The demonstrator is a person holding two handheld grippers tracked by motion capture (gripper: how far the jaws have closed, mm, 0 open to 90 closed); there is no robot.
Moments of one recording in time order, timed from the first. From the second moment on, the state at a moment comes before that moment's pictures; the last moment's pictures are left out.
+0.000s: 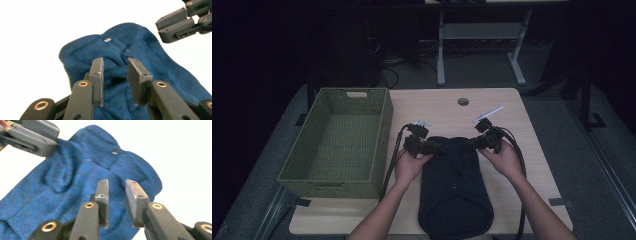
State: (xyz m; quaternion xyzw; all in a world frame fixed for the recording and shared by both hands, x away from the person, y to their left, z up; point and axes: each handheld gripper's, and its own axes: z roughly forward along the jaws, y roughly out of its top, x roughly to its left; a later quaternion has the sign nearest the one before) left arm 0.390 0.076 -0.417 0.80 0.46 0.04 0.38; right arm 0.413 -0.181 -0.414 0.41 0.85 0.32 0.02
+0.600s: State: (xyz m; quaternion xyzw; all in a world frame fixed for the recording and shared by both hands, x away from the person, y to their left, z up) left arm 0.414 0.098 -0.436 0.78 0.51 0.05 0.35; right arm 0.443 -0.188 -0.439 0.46 0.84 0.29 0.01
